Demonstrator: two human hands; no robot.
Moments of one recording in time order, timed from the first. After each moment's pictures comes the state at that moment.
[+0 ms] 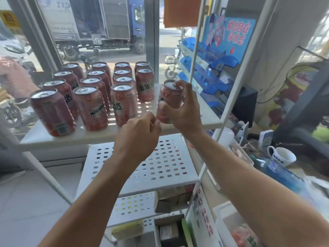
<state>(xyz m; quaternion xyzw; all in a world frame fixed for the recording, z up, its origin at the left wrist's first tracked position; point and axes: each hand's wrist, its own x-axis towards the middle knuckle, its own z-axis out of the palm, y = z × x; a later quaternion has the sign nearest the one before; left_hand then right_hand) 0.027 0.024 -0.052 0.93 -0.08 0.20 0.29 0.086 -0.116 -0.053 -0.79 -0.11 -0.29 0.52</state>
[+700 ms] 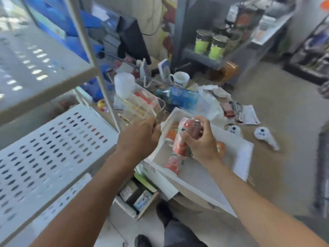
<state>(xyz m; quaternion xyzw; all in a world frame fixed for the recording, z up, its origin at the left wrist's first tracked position) -0.020 -0.187 -0.175 0.89 -0.40 -0.03 0.22 -0.150 -0.330 -0.225 -0.73 0.35 -0.24 0.53</state>
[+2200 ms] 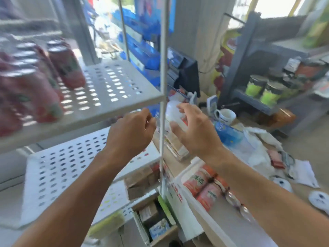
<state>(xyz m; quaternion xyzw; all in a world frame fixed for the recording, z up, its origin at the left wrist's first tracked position) 0.022 -0.087 -0.097 0.93 -0.25 0.11 0.24 -0.042 -0.262 -0.108 -0.93 0.03 -0.23 0.28</state>
